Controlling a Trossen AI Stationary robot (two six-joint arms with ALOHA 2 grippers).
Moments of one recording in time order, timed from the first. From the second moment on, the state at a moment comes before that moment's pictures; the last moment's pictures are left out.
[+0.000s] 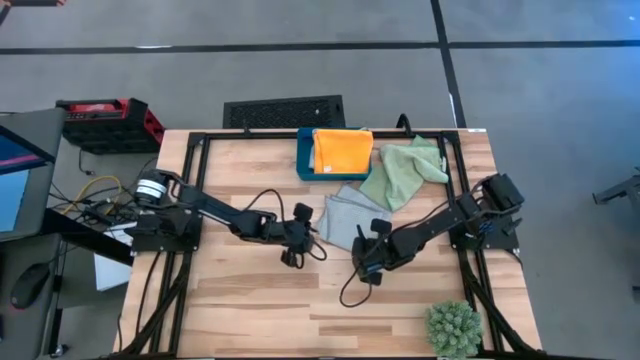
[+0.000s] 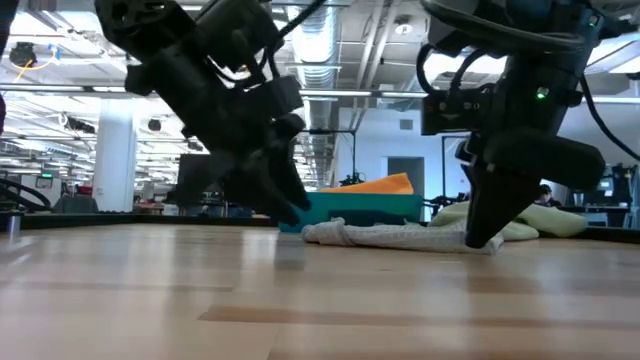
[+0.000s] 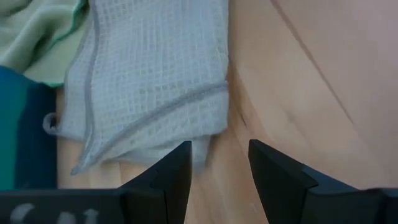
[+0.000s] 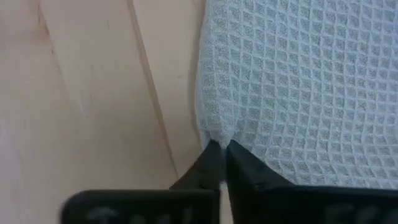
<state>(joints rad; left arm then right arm) -0.15 1.76 0.82 0.15 -0.28 0.46 0.38 1.79 0.97 -0.56 0.31 0.52</state>
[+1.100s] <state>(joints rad) -0.10 1.92 0.89 0.20 -0.44 0.47 0.34 1.79 0.97 -0.56 0.29 0.52</state>
